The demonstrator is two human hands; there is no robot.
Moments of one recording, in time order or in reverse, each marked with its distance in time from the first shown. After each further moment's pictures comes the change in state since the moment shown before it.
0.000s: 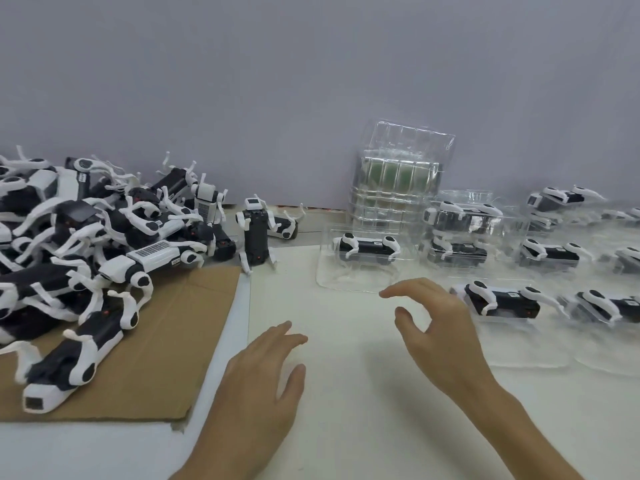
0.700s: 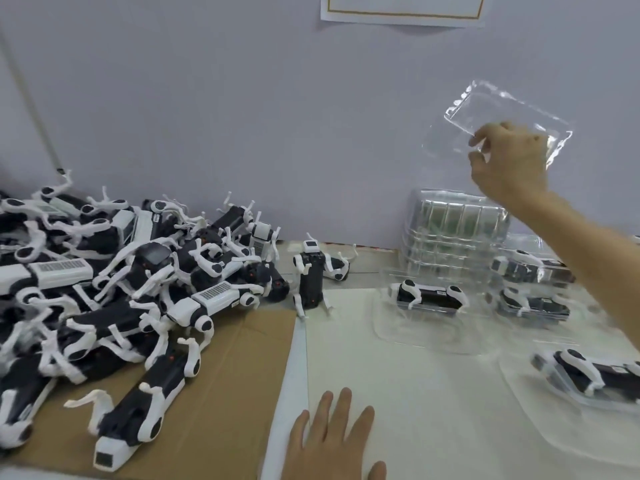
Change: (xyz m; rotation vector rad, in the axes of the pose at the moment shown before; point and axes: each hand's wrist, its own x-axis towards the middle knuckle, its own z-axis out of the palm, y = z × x) left_hand 0.014 -0.007 0.013 0.348 -0.197 -0.028; right_hand 0.287 0.003 -0.028 -0.550 0.295 -0.094
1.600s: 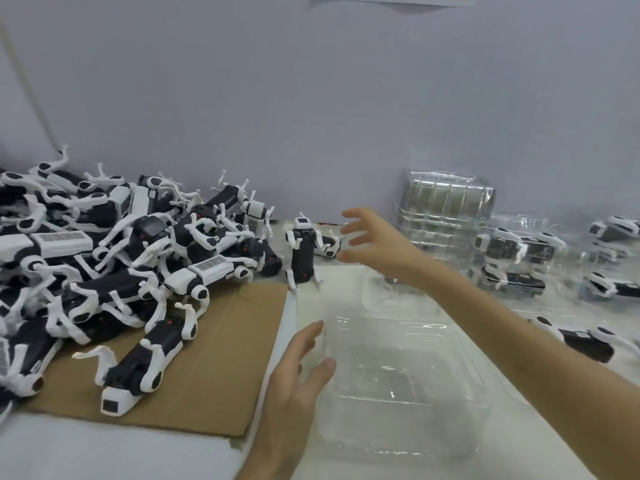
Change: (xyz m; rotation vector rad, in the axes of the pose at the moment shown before) left_hand -0.008 -0.008 -0.025 -1.214 0.273 -0.207; right_hand -0.142 -0.112 0.012 0.777 -0.828 0.084
